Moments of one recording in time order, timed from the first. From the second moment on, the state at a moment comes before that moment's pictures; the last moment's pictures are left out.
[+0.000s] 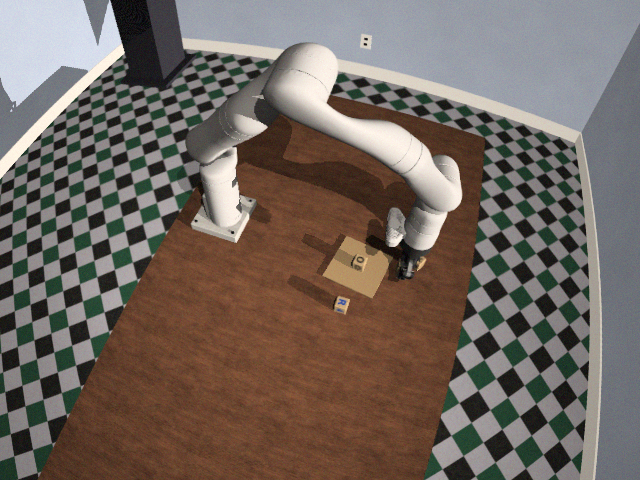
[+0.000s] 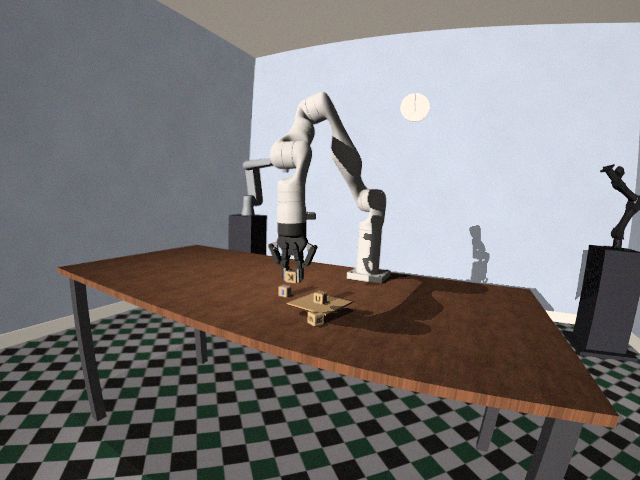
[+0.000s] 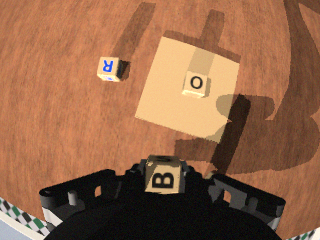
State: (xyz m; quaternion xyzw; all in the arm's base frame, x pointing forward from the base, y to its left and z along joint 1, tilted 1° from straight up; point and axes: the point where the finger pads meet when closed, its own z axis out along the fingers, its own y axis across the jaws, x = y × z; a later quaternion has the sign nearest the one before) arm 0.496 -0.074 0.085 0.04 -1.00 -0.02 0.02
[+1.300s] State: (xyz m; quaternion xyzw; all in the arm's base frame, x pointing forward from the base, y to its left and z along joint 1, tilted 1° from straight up) arm 0.397 0.008 0.100 0.65 -0.76 0.00 0.00
